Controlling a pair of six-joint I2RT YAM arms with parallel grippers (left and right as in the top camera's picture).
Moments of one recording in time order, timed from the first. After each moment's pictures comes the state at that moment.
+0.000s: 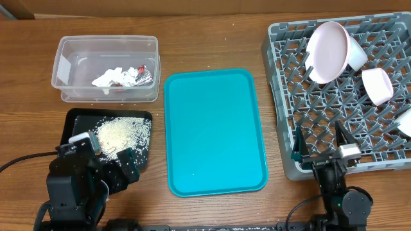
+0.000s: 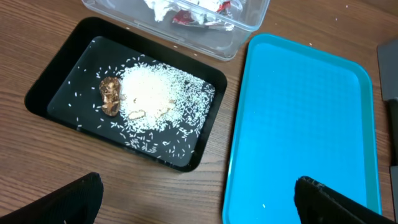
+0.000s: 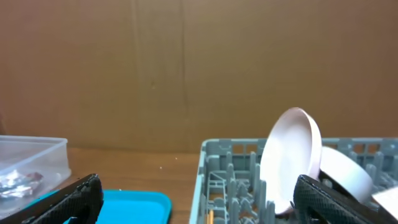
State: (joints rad) left arm 0.00 0.62 1.05 -1.23 -0.04 -0.37; right arm 0.01 0.01 0.02 0.14 -0.14 0.07
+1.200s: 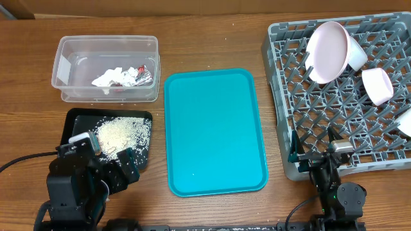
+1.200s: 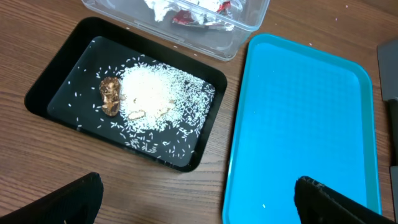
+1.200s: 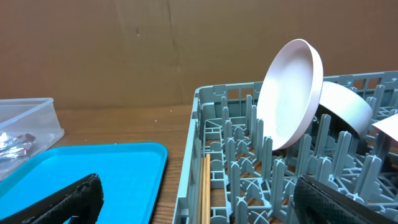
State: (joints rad) left arm 0.00 0.62 1.05 -1.23 -0.04 -0.37; right arm 0.02 0.01 0.02 -0.03 -0.12 0.10
